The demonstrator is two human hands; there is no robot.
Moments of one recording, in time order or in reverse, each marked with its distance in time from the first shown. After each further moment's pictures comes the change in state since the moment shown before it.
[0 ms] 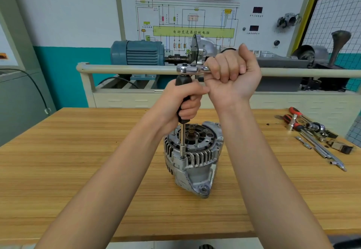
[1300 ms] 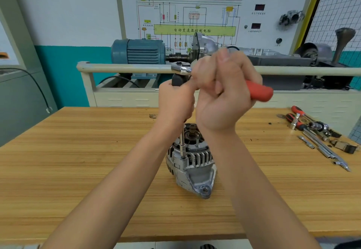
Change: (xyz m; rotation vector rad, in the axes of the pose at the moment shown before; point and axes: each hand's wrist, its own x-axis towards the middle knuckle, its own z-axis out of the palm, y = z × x) left_hand 0.001 -0.008 0.016 0.164 0.551 0.109; right_hand -0.033 0.039 0.008 -0.689 -0.326 -0.584
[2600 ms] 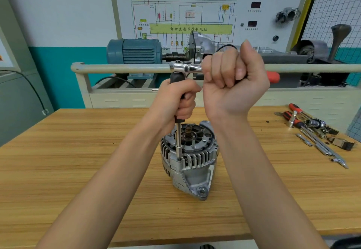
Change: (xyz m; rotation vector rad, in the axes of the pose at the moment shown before) left_hand 0.010 0.002 -0.009 -0.096 -0.413 -0.129; right_hand 0.022 -0.006 -0.027 0.374 0.121 0.326
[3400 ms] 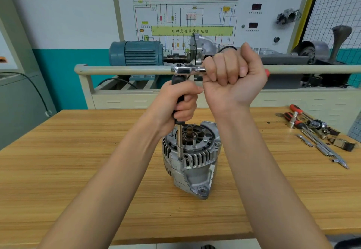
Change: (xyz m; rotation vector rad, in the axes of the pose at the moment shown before) left_hand -0.004 0.002 -0.004 -0.046 -0.112 -0.015; right_hand 0.010 -0.004 -0.007 0.237 0.107 0.169
